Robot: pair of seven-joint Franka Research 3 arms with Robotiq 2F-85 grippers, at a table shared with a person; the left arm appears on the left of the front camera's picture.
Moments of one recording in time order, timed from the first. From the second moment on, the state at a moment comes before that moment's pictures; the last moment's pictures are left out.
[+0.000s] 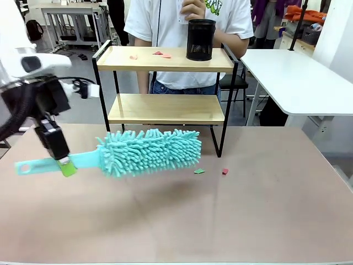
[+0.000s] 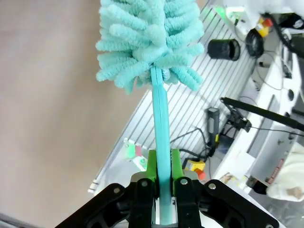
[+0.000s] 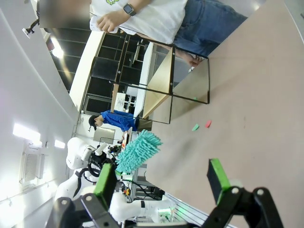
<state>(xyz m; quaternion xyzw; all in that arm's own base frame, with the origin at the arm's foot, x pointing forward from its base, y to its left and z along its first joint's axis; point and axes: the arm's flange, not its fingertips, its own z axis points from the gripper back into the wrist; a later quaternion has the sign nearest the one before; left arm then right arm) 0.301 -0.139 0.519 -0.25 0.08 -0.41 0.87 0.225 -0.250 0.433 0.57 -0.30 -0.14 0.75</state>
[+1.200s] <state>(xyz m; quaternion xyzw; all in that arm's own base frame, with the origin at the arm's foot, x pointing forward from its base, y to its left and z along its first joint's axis) 0.361 0.206 0.522 -0.57 -0.03 0.10 0.82 0.225 -0.250 0.432 0.57 -0.30 -0.14 0.75</state>
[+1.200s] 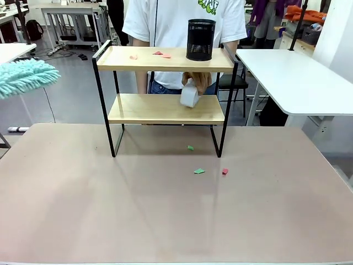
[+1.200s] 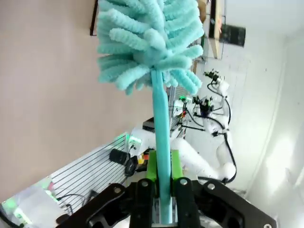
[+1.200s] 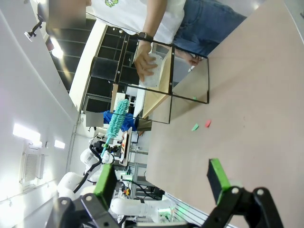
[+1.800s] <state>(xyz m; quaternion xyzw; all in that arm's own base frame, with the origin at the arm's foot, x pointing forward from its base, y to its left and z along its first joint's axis) 0.413 0.170 0.504 -0.54 -0.01 0.18 0.82 0.225 -0.250 0.432 0.57 -0.30 -0.14 0.75</state>
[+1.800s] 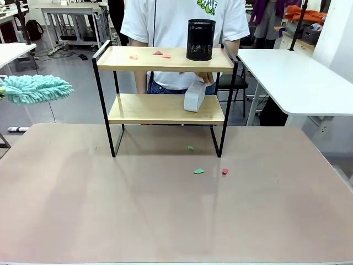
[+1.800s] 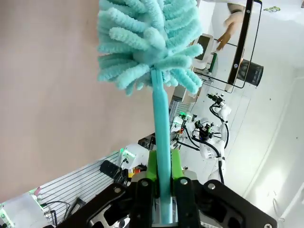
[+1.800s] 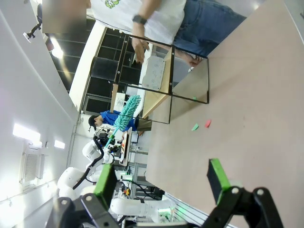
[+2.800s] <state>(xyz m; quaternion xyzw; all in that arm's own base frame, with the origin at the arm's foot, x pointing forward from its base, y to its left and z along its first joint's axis) 0.410 0.176 0.504 -0.54 -0.01 0.18 0.82 0.225 -0.250 0.432 0.57 -0.30 -0.14 0.75</state>
